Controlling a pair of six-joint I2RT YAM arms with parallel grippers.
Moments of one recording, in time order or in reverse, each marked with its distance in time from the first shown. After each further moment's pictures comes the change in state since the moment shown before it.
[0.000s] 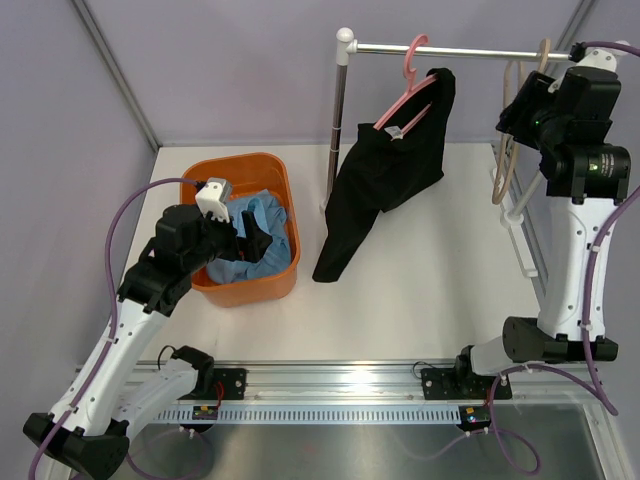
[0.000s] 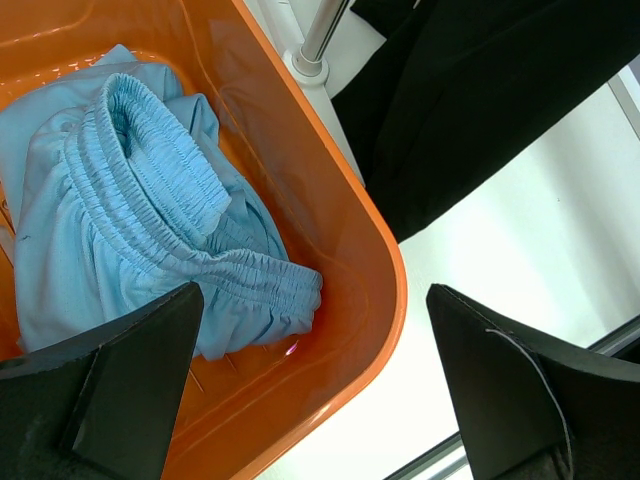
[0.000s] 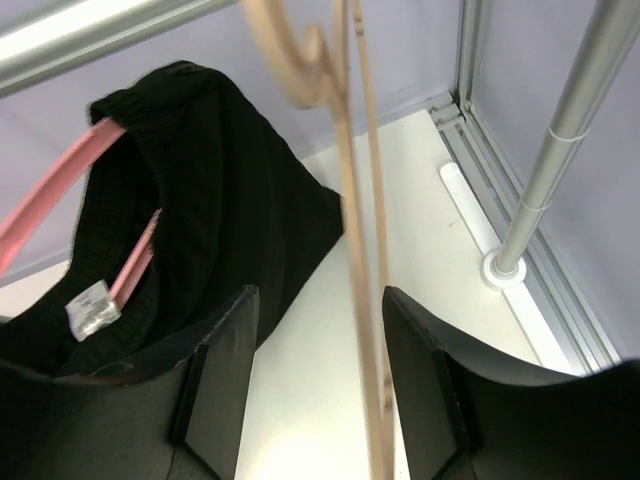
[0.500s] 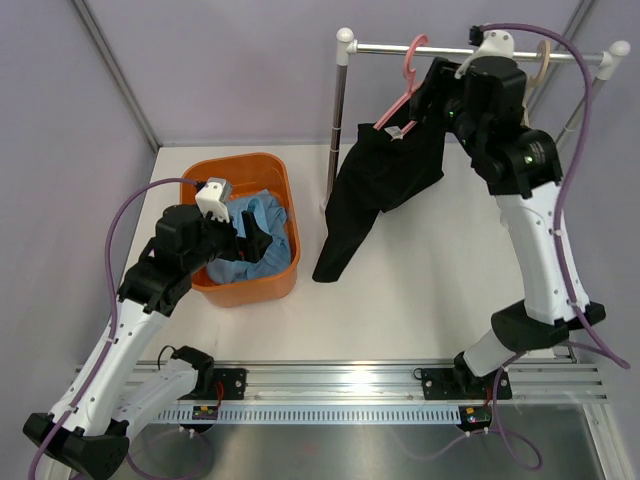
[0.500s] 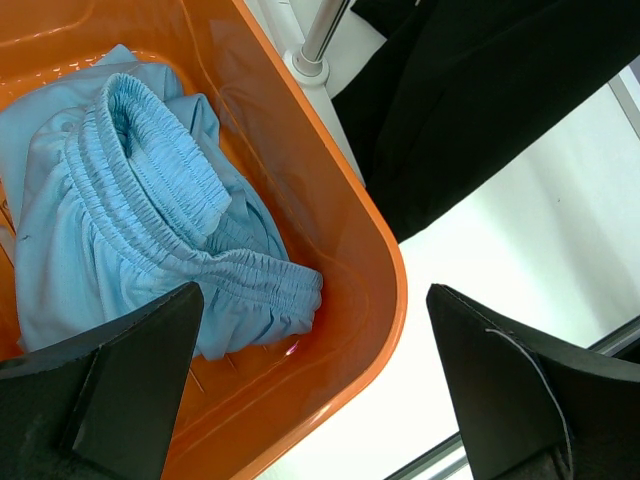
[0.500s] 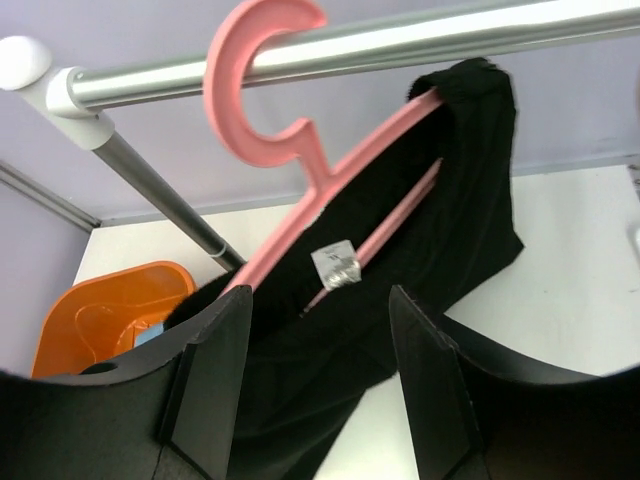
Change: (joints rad) left arm 0.000 0.000 0.000 0.000 -0.001 0.000; right arm 0.503 0.079 0.143 0.066 0.192 0.051
